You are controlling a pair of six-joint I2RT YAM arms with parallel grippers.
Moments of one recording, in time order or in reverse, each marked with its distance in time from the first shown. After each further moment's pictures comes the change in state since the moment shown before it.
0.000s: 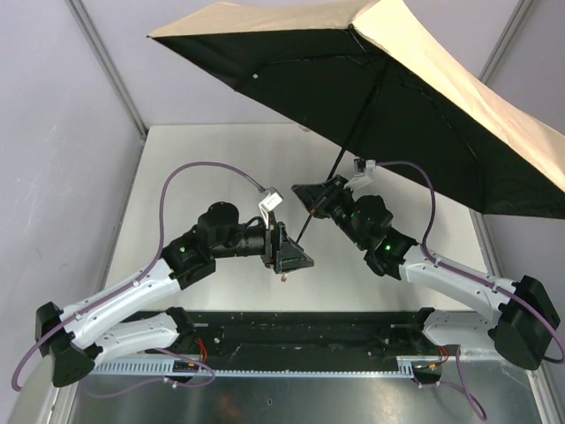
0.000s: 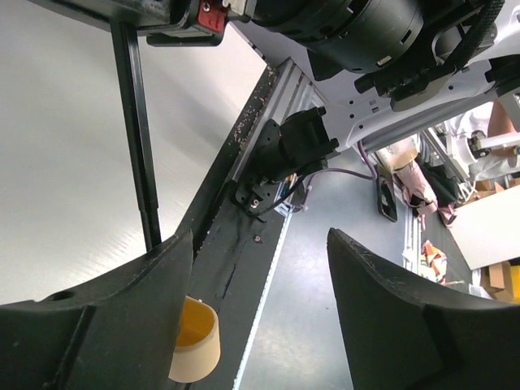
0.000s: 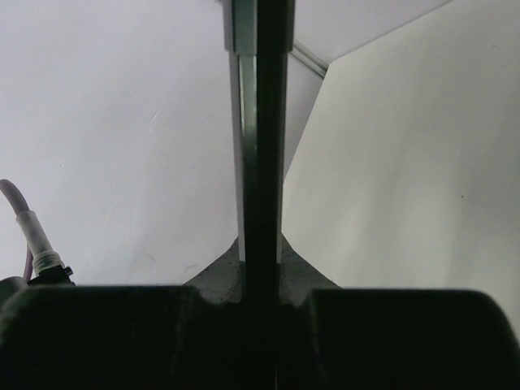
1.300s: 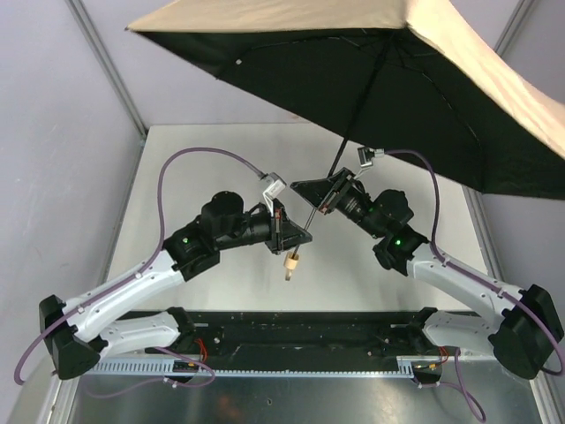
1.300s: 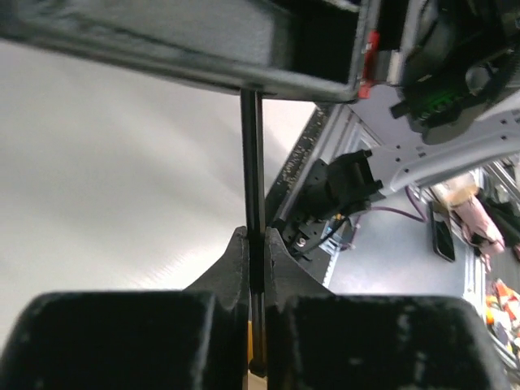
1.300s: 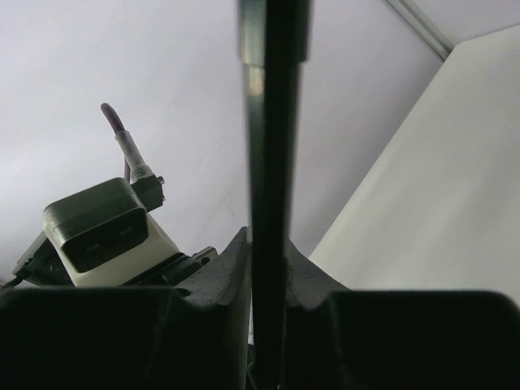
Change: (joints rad) left arm -0.006 0.071 0.119 -0.028 -0.128 0.113; right arm -0.115 -0.035 -0.010 0.166 -0.391 0.054
